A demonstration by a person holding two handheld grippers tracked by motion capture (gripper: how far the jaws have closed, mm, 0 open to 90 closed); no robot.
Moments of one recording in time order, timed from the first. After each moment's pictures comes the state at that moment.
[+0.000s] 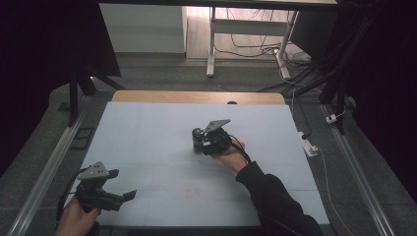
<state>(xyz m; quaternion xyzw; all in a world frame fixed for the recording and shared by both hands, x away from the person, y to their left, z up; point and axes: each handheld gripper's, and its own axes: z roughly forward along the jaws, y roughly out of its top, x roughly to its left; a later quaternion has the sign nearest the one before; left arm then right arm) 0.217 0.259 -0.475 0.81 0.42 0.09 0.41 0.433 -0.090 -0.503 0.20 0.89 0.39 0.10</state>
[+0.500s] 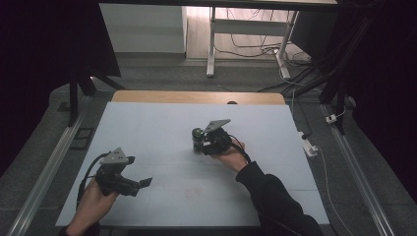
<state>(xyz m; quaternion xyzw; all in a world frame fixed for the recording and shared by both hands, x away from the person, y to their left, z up) 0.258 0.226 -0.465 0.82 0.38 0.10 0.41 0.434 -0.090 -0.504 0.20 0.89 0.39 0.10</state>
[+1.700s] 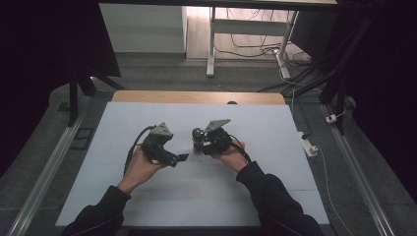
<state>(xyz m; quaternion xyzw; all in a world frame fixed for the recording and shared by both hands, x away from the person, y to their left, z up) 0.361 0.140 -0.464 0.85 0.32 0.09 0.42 0.434 -0.091 -0.504 0.20 0.89 0.39 0.10</state>
